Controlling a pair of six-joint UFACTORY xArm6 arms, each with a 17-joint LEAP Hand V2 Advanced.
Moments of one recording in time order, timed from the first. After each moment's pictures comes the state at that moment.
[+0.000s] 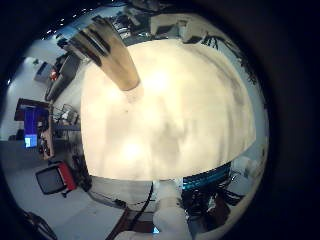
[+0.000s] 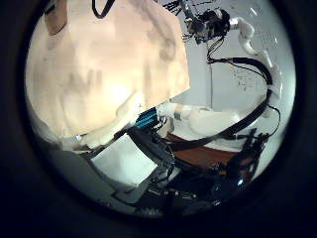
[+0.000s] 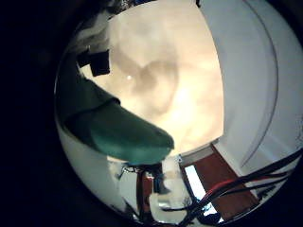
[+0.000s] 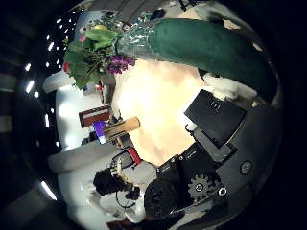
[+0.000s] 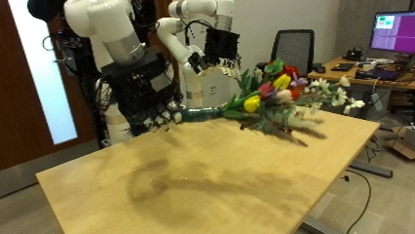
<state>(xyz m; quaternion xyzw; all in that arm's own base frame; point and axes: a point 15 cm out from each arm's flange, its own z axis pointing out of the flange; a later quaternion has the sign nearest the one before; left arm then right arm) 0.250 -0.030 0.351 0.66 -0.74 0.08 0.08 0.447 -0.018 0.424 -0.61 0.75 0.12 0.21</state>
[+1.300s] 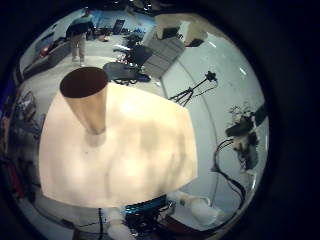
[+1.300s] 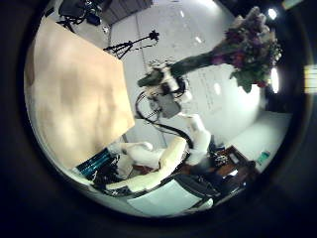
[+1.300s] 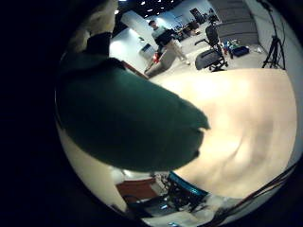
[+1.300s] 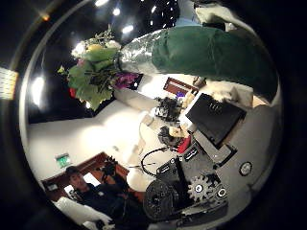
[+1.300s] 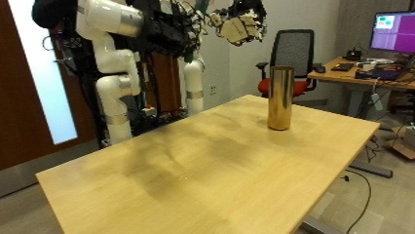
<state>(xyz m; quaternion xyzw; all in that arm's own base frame) 0.334 -0.040 0.510 0.57 -0.64 0.45 0.26 0.354 0.149 0.487 -0.67 0.40 0.30 0.55</state>
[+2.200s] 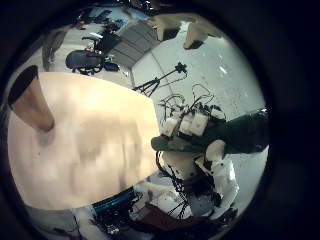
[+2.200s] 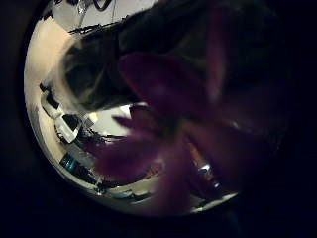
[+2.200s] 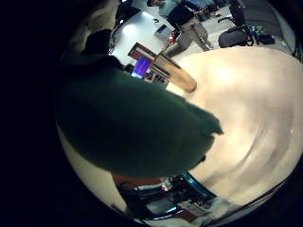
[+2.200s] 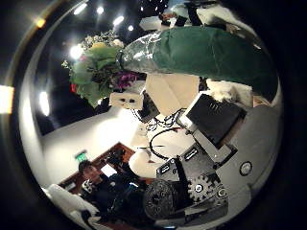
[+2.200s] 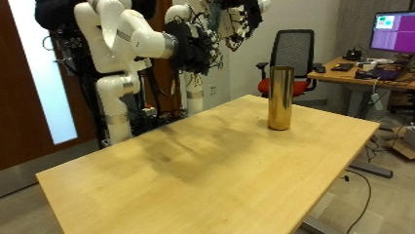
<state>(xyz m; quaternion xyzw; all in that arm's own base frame) 0.333 -0.108 0.515 0.50 -0.62 0.45 0.39 0.338 0.235 0.441 -0.70 0.34 0.38 0.50</state>
